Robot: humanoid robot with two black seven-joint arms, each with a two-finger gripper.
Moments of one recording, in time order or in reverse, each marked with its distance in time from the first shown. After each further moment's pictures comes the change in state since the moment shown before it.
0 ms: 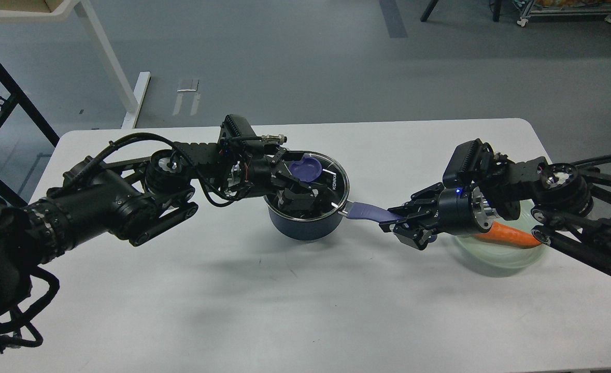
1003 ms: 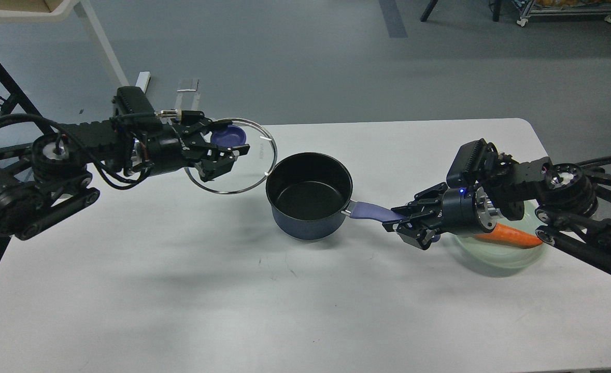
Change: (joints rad) left arm 0.074 0.534 -0.002 -0.246 -0.076 0.181 0.000; right arm -0.003 -0.014 0.002 0.003 0.000 -0.002 0.000
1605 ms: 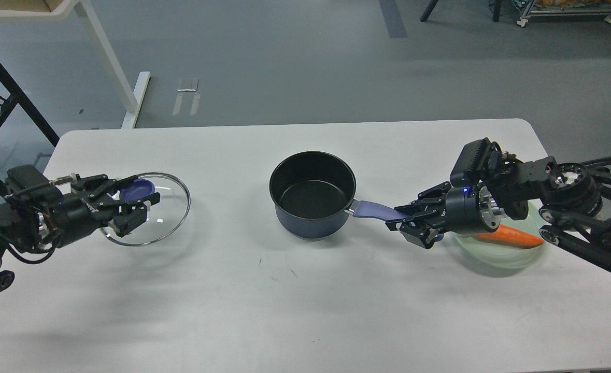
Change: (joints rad) left arm 0.267 0.115 0.001 0.016 -0.098 0.151 0.000; right arm 0.000 -0.012 0.000 0.001 0.001 0.000 0.000
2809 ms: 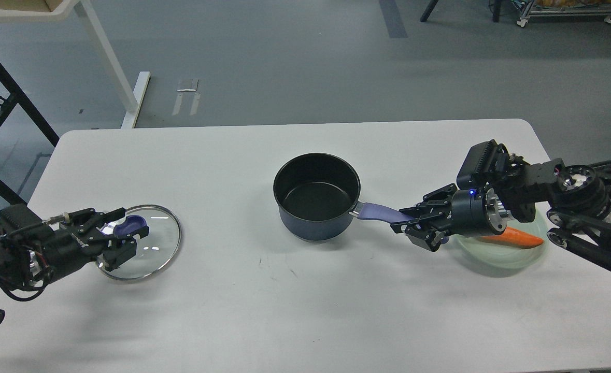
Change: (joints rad) left arm 0.125 -0.003 0.000 0.047 0.009 0.076 0.000; right arm -0.008 -0.034 0.000 0.029 0.002 0.000 0.000
